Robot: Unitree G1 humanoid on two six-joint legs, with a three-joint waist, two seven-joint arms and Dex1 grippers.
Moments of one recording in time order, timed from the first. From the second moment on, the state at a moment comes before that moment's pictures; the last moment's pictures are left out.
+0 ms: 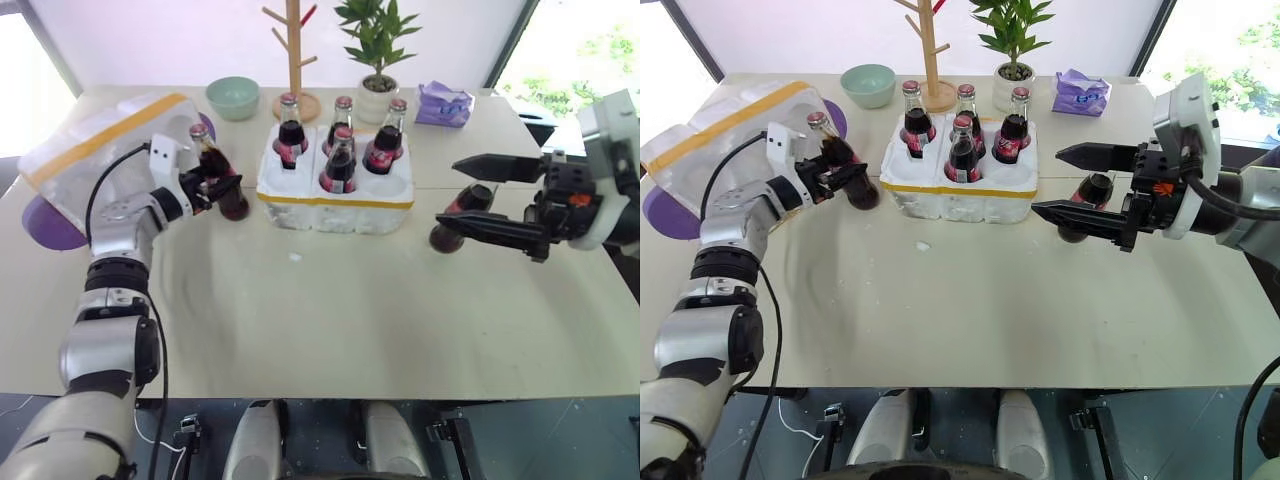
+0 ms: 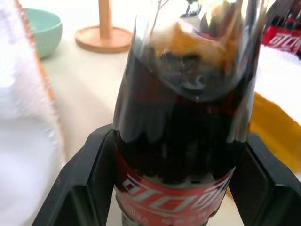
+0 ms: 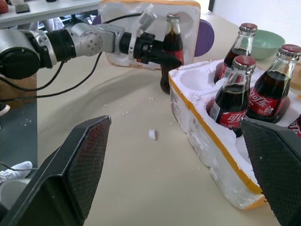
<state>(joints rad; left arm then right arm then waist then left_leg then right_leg) -0.91 0.55 0.17 0.87 -0.27 0.17 -0.89 -0.49 -1.06 -0.36 -0.42 1.04 0.91 0.87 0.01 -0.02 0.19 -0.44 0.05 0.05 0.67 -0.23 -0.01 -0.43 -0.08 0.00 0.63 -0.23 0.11</state>
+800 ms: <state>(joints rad) -1.09 0.46 0.09 0.74 -0.37 0.40 -0.95 -0.45 -1.05 -0.37 -0.43 1.04 0.91 0.81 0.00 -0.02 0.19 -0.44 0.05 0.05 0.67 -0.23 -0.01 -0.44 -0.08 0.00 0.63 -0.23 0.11</state>
